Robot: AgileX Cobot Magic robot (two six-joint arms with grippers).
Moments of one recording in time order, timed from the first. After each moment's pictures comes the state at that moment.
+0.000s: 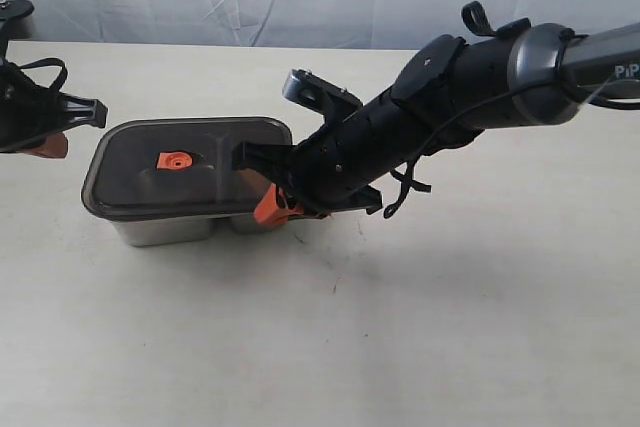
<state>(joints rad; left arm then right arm) -0.10 1.53 -0.94 -0.10 0.61 -0.05 0.74 1.95 -1.17 1.06 0.60 -0.41</state>
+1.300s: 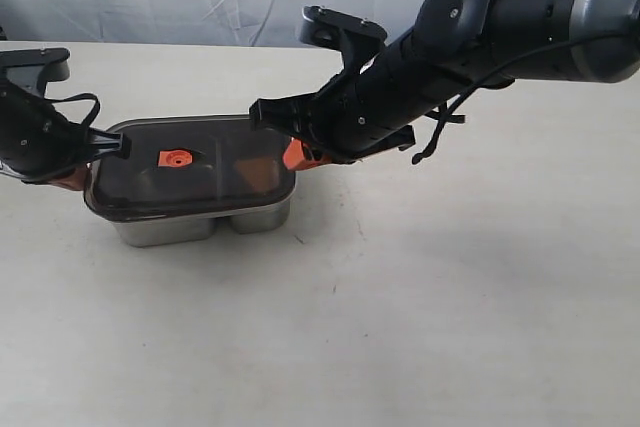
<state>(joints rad) -0.10 1.71 -0.94 -0.15 0.54 -0.02 0.73 1.82 -1.22 0.65 0.54 -0.16</state>
